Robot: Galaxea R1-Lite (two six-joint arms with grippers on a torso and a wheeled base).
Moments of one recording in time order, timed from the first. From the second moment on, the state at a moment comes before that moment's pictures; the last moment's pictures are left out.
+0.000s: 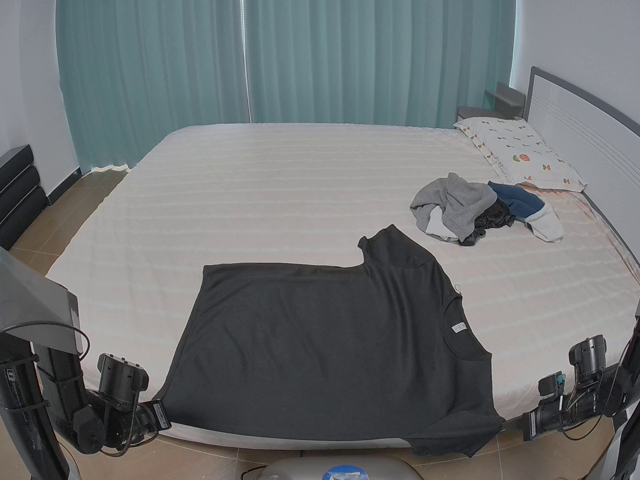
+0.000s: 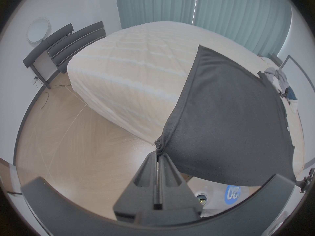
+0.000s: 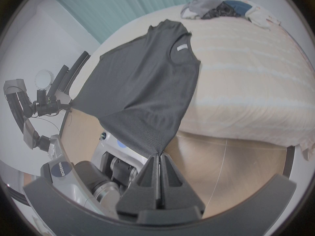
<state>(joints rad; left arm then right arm) -0.18 2.12 -0.02 -1.12 0.27 -0.54 -0.07 1.96 -0.02 -0.86 0.42 -0.15</state>
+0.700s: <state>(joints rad) -0.14 2.08 -0.26 -1.19 0.16 -0.71 -0.04 1.96 -0.32 -0.91 0.43 0.16</state>
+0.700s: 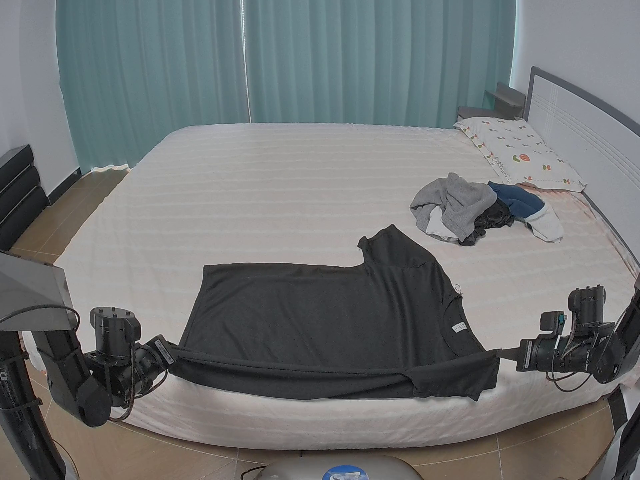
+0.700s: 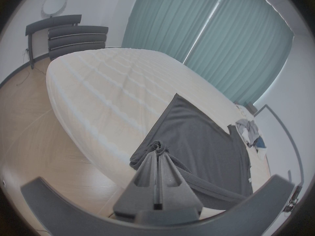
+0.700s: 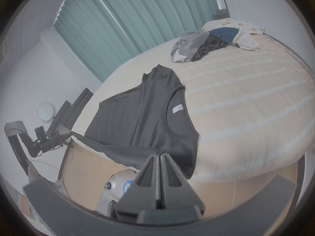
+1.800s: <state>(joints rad) -0.11 2.24 -0.70 -0.81 0.13 -0.89 0.02 2.18 -0.64 -0.91 0.36 0.26</state>
